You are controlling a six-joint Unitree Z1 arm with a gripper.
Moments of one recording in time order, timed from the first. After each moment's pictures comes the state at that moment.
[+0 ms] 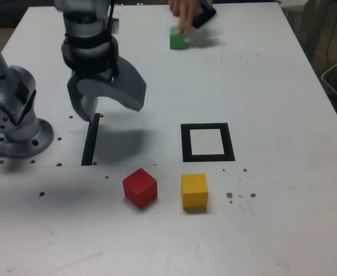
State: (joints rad) arm -0.05 1.48 -0.82 1.00 0.13 0.01
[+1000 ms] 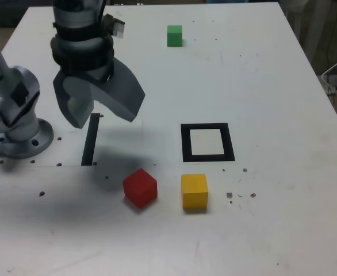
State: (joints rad) arm -0.27 1.46 -0.96 1.15 0.02 -0.04
